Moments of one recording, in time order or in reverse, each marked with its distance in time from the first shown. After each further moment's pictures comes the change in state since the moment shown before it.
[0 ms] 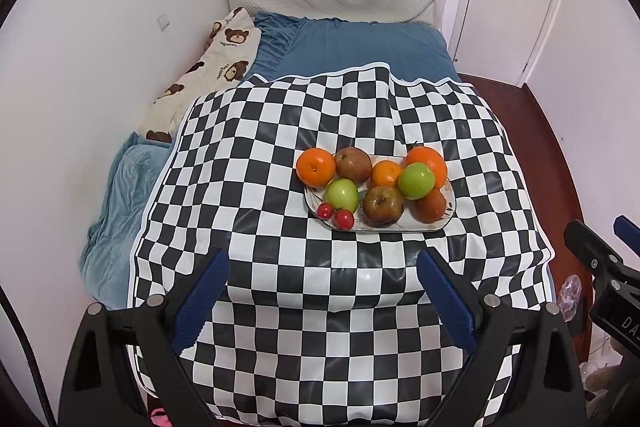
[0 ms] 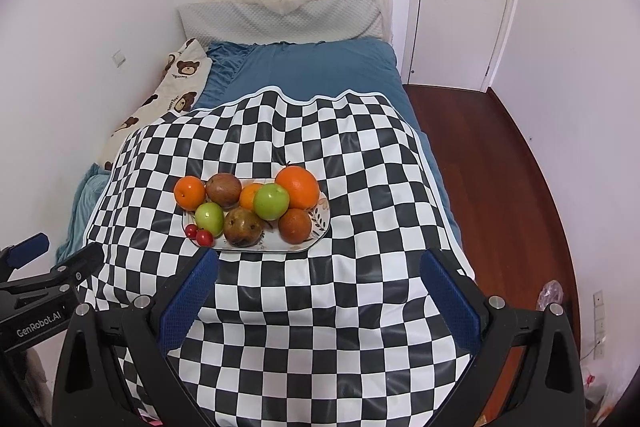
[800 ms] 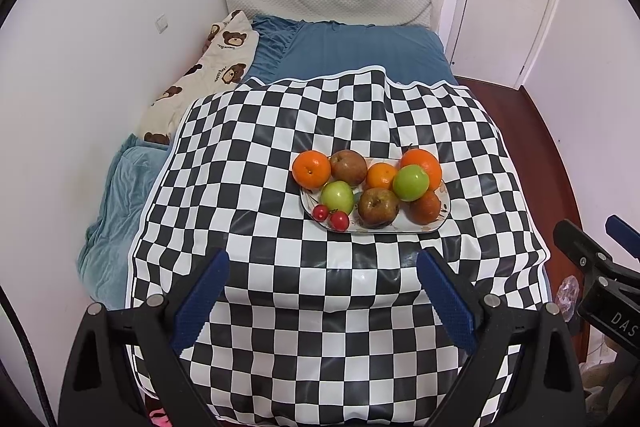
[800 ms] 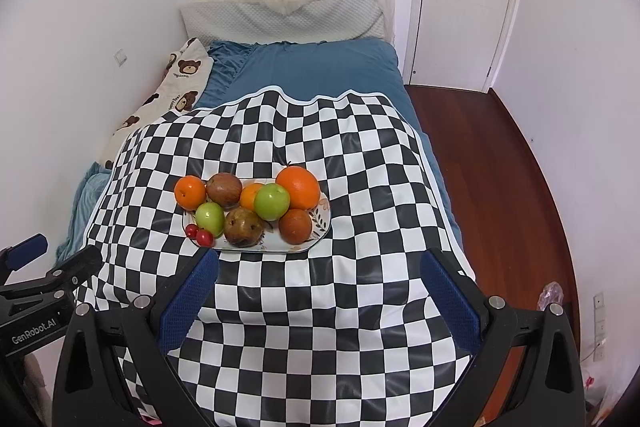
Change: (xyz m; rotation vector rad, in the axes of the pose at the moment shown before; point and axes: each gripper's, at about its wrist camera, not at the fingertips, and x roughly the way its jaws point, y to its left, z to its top) left arm -0.001 -0.003 -0.001 0.001 -0.003 0.000; right arm 0.000 0.002 0.001 0.002 0.006 0.006
